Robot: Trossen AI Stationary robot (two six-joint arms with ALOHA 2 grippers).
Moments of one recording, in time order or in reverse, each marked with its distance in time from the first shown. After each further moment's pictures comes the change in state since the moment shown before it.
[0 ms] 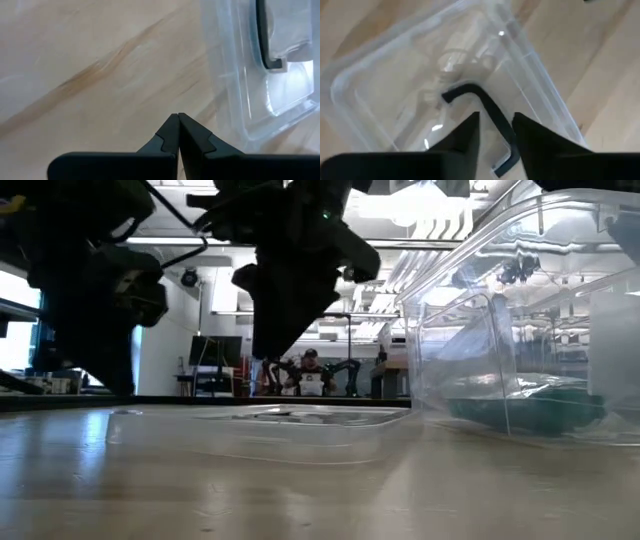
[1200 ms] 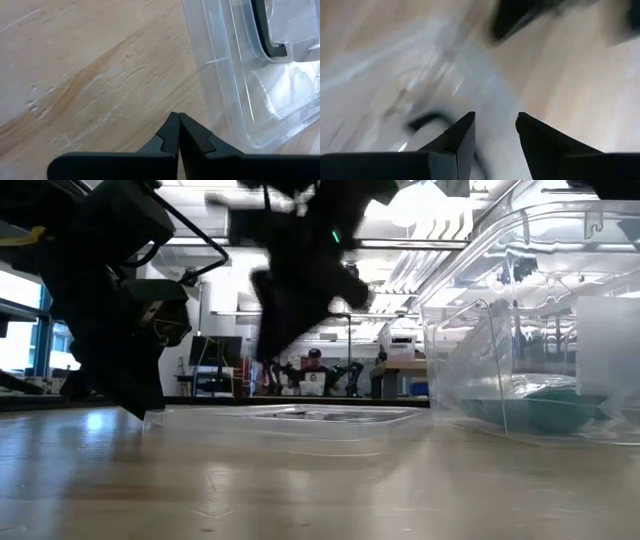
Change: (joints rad) left arm -0.007 0.251 0.002 0.275 -0.031 0.070; right arm -0.020 -0.126 -0.271 0.328 0.159 -0.023
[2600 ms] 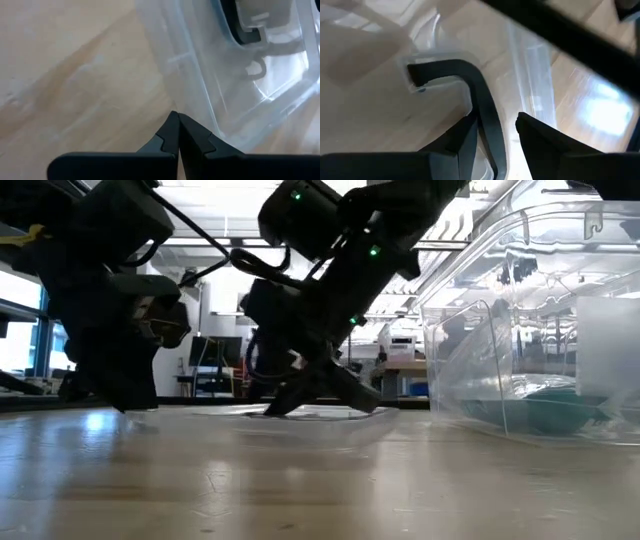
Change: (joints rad) left arm -0.002 0.002 -0.004 0.037 0.040 0.031; right arm 0.012 0.064 -0.359 0.466 0.122 -0.444
